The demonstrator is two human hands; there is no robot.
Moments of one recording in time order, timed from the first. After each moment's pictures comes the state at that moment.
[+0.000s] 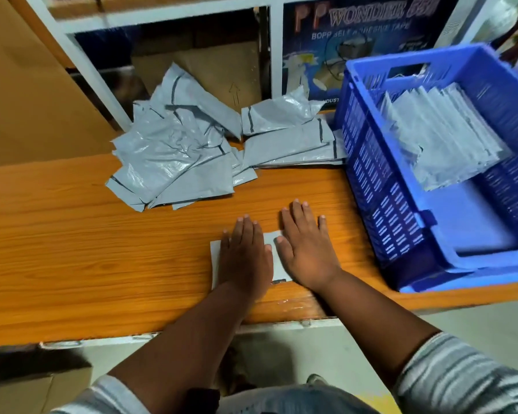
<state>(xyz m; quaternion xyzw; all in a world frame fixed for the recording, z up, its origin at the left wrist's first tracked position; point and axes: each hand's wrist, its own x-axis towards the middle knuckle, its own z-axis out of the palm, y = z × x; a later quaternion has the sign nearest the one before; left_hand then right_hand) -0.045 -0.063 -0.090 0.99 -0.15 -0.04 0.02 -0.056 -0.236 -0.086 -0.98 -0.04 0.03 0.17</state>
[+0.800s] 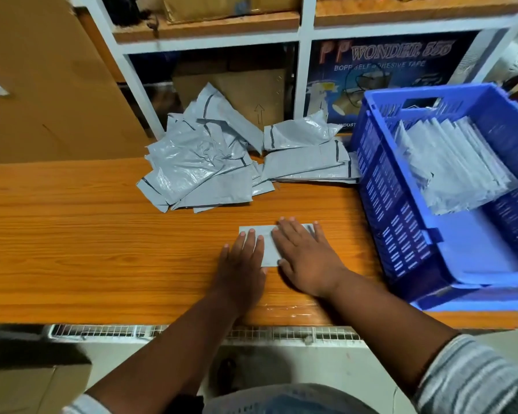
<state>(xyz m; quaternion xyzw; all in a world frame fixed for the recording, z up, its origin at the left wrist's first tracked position) -0.060 -0.011 -0.089 0.98 -0.20 -0.06 -0.03 -0.052 -0.229 -0.059 -0.98 -0.20 0.08 0.06</state>
